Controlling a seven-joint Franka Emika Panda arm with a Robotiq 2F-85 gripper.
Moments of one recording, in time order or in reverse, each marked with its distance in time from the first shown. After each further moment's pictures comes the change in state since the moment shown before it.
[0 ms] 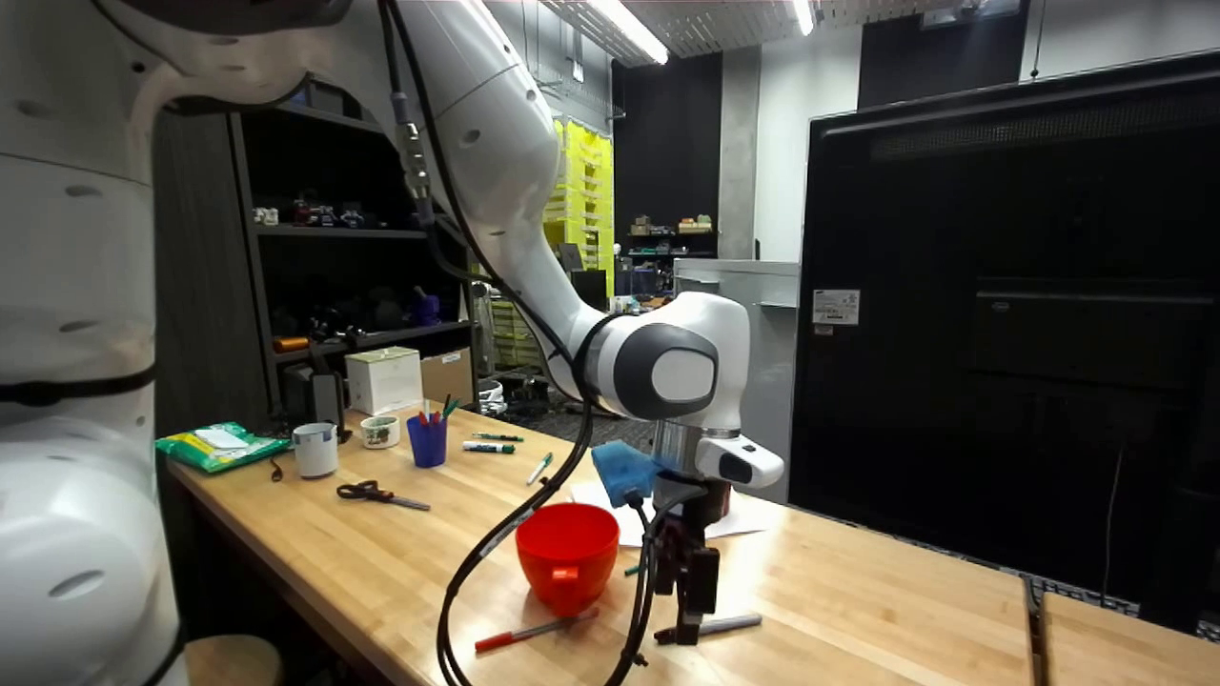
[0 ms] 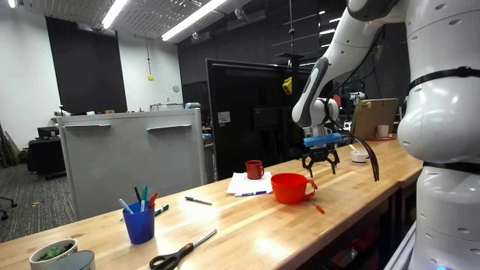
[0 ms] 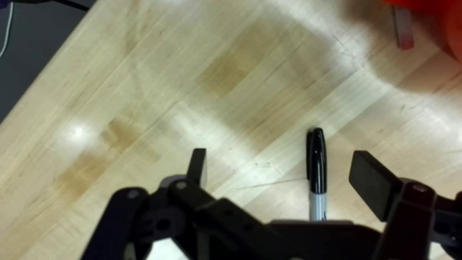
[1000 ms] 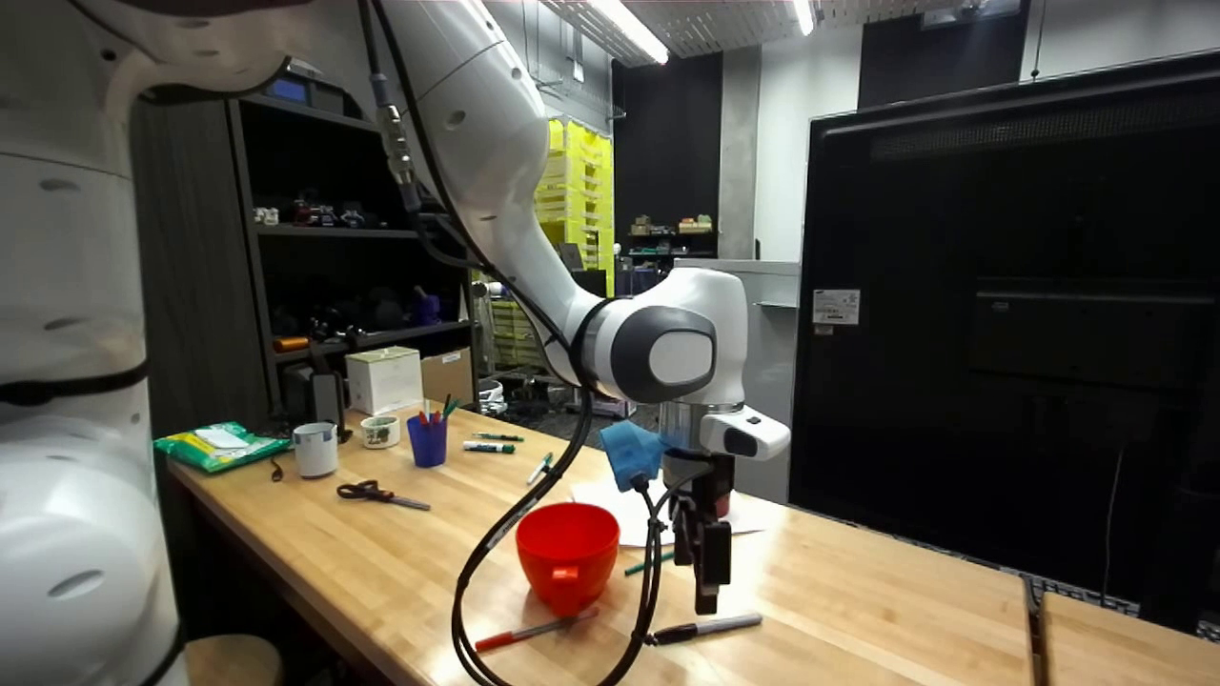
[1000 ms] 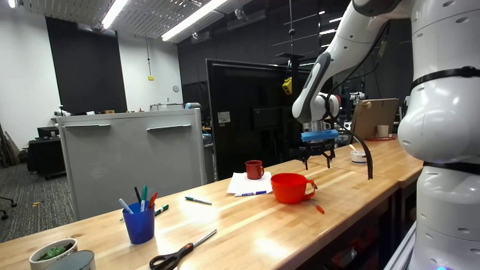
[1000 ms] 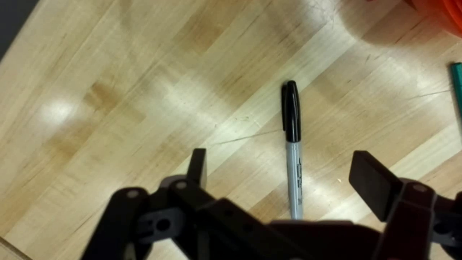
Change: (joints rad) arm 0.001 -0.037 0.000 -0.002 -0.001 0.082 0.029
